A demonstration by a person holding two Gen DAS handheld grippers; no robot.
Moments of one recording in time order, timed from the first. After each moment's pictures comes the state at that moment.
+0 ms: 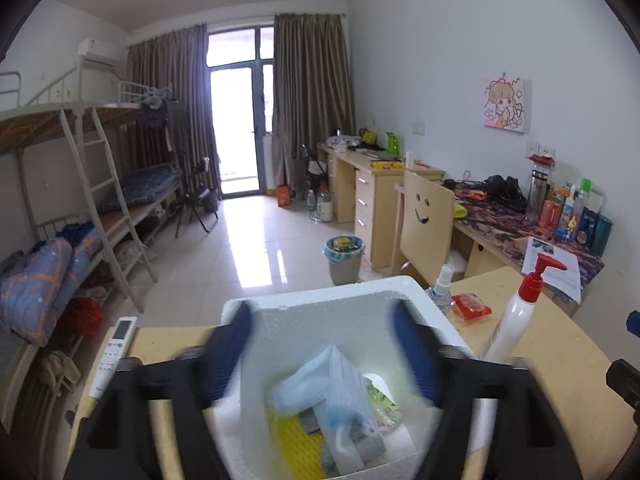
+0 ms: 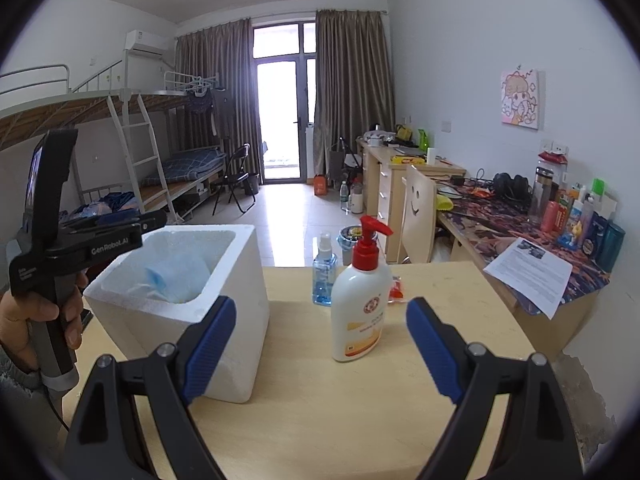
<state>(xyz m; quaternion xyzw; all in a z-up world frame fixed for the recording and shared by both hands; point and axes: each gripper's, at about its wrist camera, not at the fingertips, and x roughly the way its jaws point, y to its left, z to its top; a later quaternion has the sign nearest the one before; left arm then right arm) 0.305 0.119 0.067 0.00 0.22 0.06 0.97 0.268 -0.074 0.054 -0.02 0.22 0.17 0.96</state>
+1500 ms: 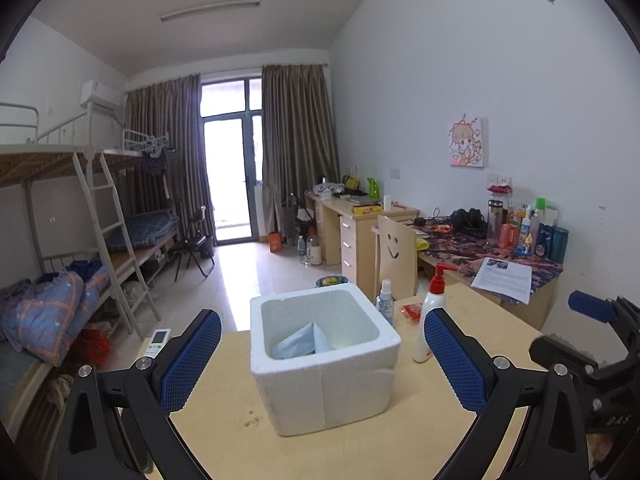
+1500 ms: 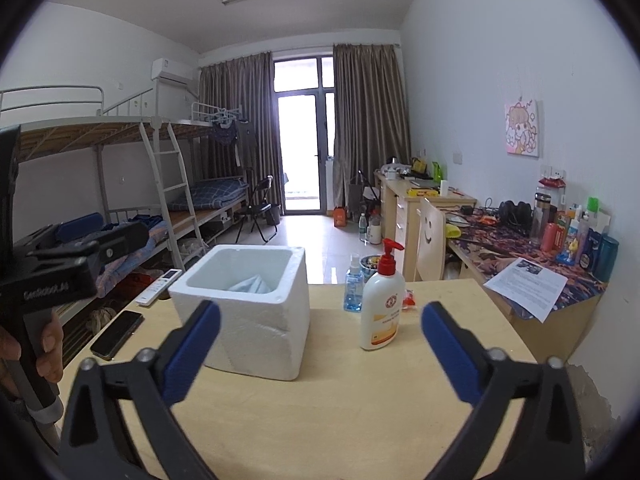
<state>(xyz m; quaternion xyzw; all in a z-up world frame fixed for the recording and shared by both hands) 0.138 0.070 0.110 0.02 0.14 0.04 0.99 0.168 -0.086 0.084 -0.01 0.15 0.21 0.97</state>
